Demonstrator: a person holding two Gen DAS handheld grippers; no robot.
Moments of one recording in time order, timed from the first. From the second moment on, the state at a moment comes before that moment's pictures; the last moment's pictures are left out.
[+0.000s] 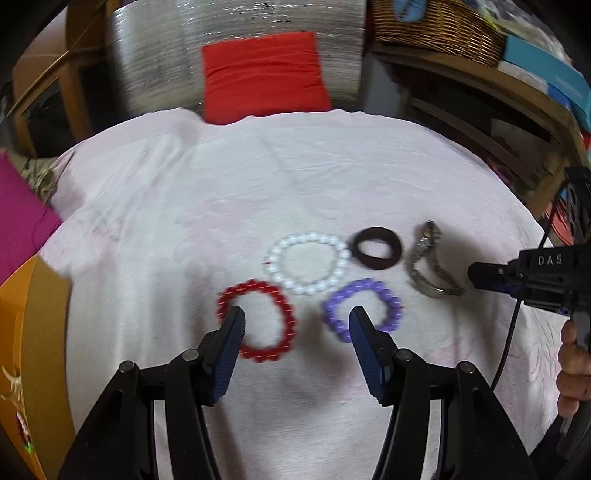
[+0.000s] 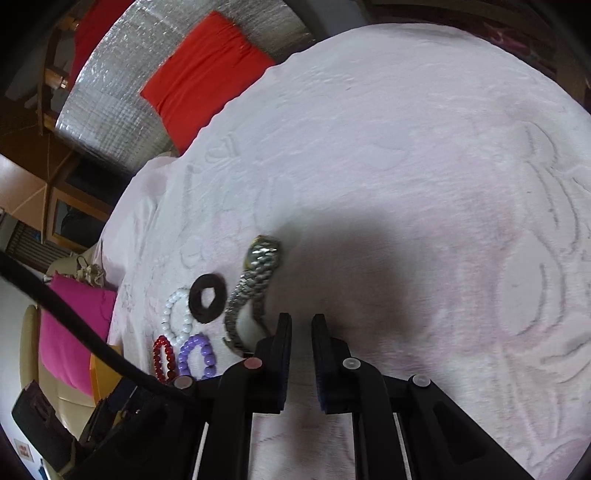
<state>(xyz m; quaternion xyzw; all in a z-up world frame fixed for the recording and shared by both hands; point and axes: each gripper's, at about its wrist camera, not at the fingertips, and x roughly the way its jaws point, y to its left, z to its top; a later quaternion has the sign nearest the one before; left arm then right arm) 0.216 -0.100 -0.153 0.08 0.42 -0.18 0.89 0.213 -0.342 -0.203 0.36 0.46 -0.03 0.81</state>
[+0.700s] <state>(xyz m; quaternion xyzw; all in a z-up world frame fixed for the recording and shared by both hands) 0.213 -0.135 -0.176 0.07 0.46 -0.24 0.85 0.203 -0.371 -0.208 0.40 0.46 -0.02 0.79</state>
